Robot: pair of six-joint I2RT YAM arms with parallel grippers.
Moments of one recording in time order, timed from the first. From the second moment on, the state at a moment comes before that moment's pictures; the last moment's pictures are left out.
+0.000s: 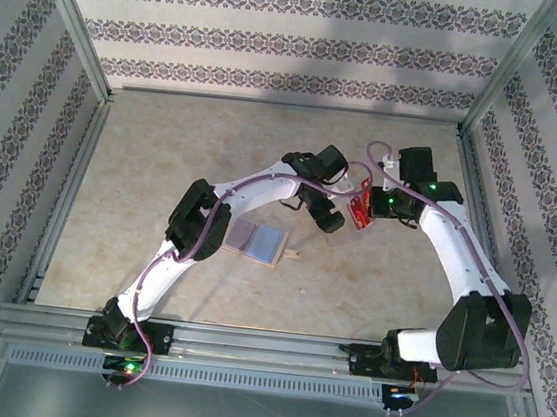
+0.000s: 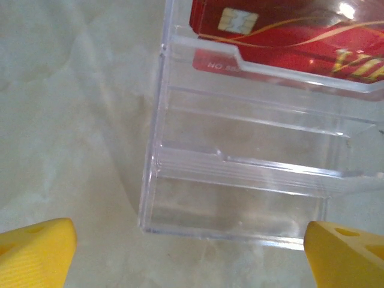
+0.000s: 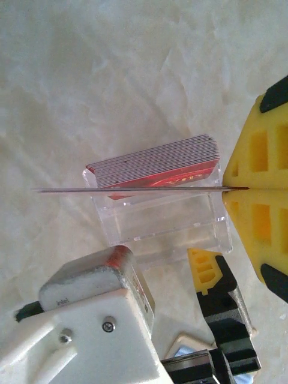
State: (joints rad) left arm -0.76 2.39 2.15 -0.89 0.17 0.15; right arm 0.11 1.35 1.14 -0.83 -0.19 0.08
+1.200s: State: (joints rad) left arm -0.48 1.51 1.35 -0.73 0.59 0.19; right arm 0.36 1.04 0.54 0.31 -0.55 0.86
